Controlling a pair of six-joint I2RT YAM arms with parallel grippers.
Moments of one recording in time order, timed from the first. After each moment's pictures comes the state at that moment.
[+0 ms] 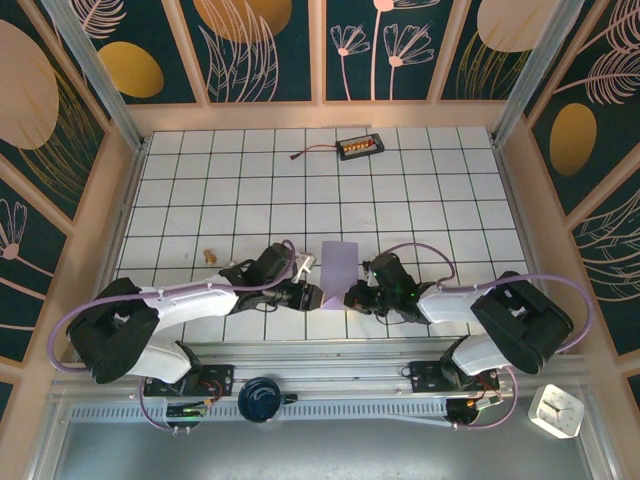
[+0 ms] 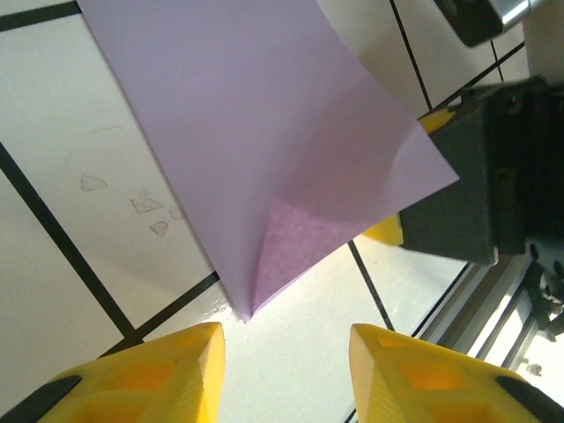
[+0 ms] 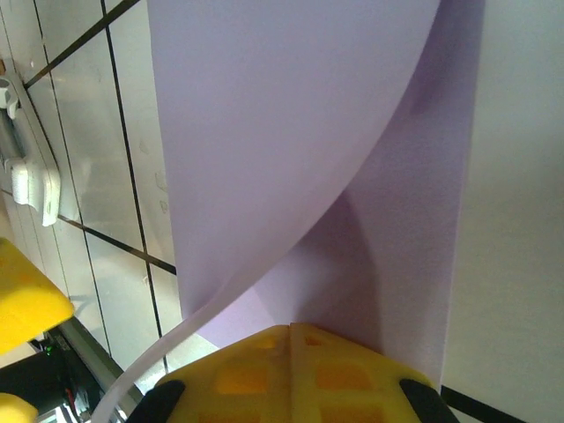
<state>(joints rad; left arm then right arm) -0.84 1.41 0.60 -0.05 0.36 -0.59 0.74 1.41 0.35 0.23 -0.39 0.99</state>
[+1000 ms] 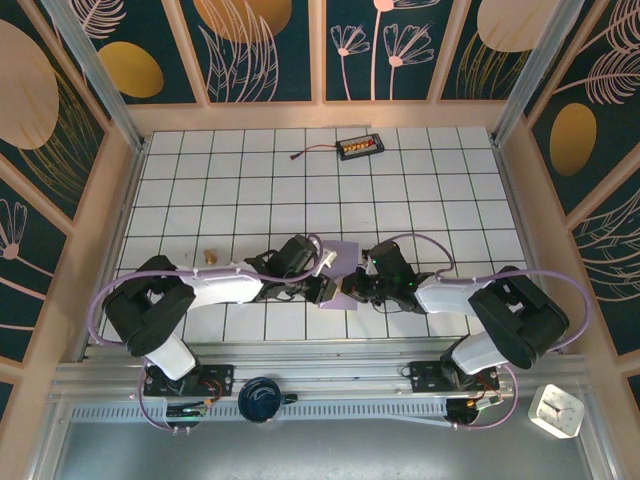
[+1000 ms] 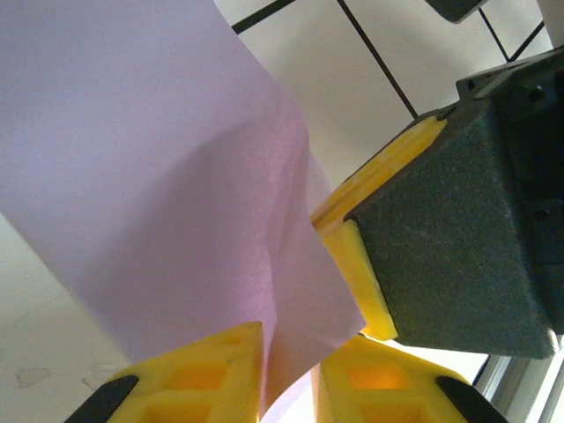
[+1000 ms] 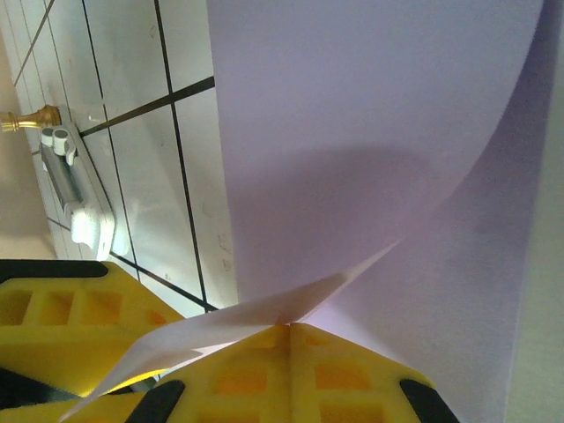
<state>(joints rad) -0.87 1.63 0.77 -0.01 0.32 -0.41 0.69 1.44 0.43 0.23 -0.42 1.01</state>
